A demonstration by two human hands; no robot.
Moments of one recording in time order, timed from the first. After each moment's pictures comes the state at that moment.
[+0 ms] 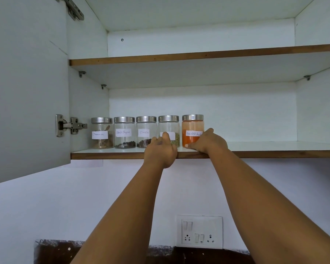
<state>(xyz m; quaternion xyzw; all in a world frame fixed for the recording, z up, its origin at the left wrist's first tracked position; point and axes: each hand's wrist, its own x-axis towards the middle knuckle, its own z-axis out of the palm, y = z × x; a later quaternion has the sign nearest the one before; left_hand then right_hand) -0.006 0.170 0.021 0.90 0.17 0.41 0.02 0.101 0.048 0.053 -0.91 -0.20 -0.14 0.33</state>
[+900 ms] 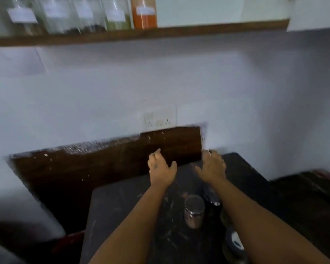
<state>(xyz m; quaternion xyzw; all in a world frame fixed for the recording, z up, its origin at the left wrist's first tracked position) -0.119 0.034 -0.343 0.89 0.18 0.20 0.36 -0.057 -0.128 -0.349 -0.97 -0.09 -0.06 0.20</state>
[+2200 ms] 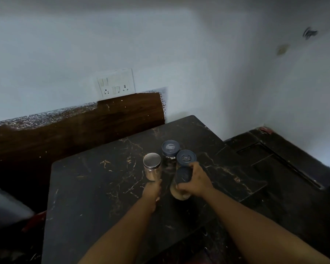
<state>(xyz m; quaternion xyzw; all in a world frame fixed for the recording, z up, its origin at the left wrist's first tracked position) -0.226 -0.096 -0.487 0.64 0.35 -0.14 0.68 -0.194 -0.270 -0.456 -0.93 -0.01 0.12 0.36</state>
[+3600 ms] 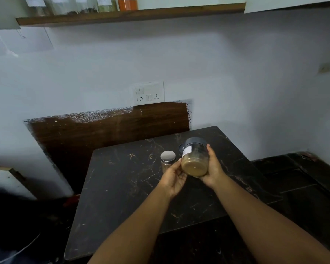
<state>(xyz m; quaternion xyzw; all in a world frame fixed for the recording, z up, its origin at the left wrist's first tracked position) -0.285 -0.162 -0.400 0.35 0.23 -0.04 0.91 -0.210 -0.287 -0.397 -0.47 0.12 0.26 0.83</state>
